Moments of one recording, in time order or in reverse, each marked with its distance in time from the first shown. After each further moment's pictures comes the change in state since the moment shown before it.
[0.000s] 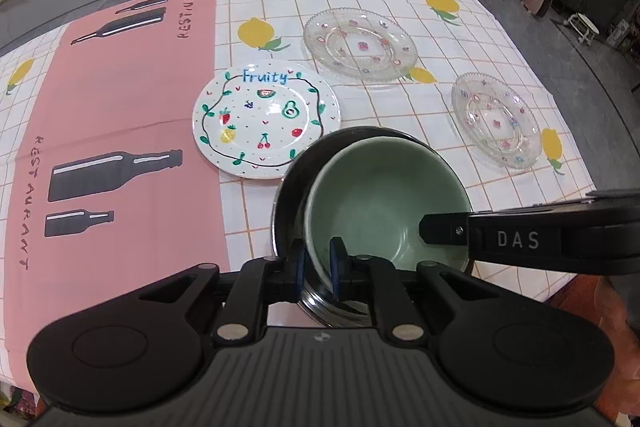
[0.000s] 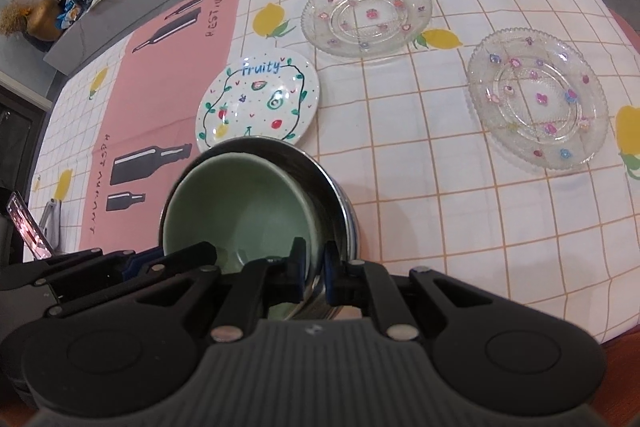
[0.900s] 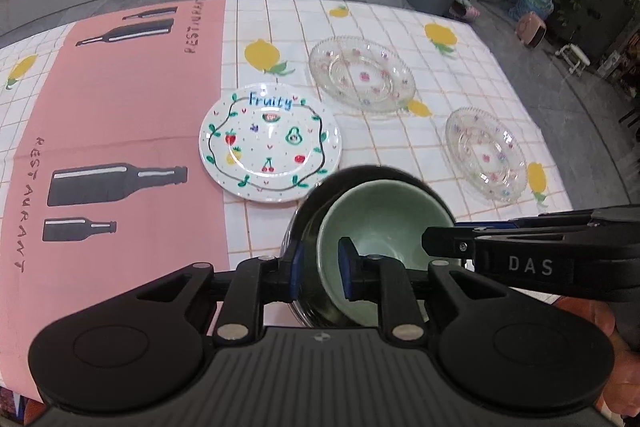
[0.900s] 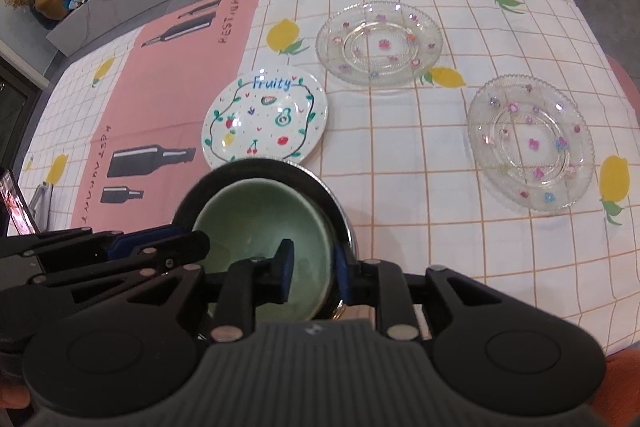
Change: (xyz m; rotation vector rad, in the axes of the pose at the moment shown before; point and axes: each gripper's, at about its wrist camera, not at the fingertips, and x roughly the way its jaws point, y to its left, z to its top) left arm -0.018 0.021 0.010 -0.068 -0.068 -0.064; right arm -0.016 0.014 0.008 -0.099 -0.045 -0.043
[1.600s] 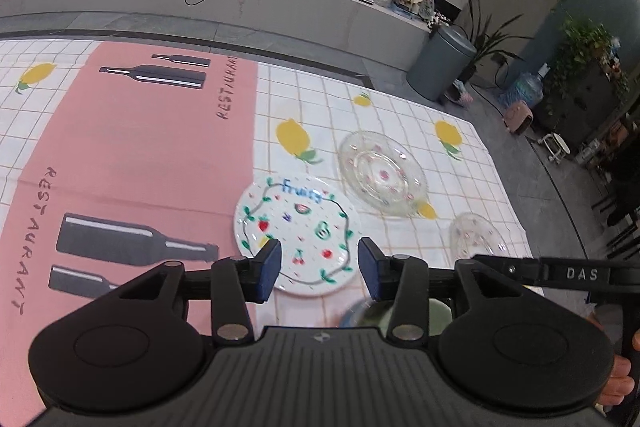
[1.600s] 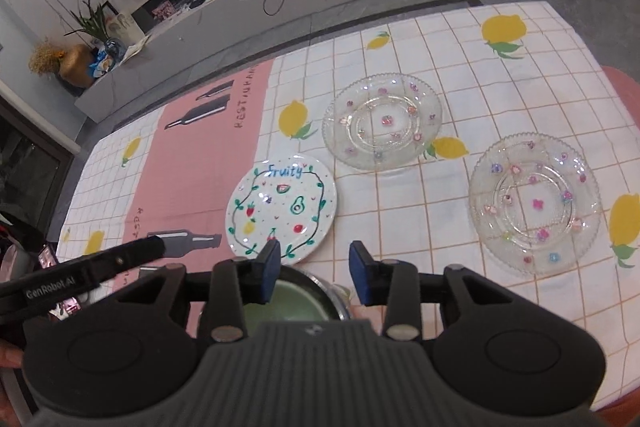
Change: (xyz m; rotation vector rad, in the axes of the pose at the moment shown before) left arm -0.012 0.073 0.039 -0.152 -0.184 -0.101; right arm -0.017 -0.030 0.039 0.089 -0.152 0.118
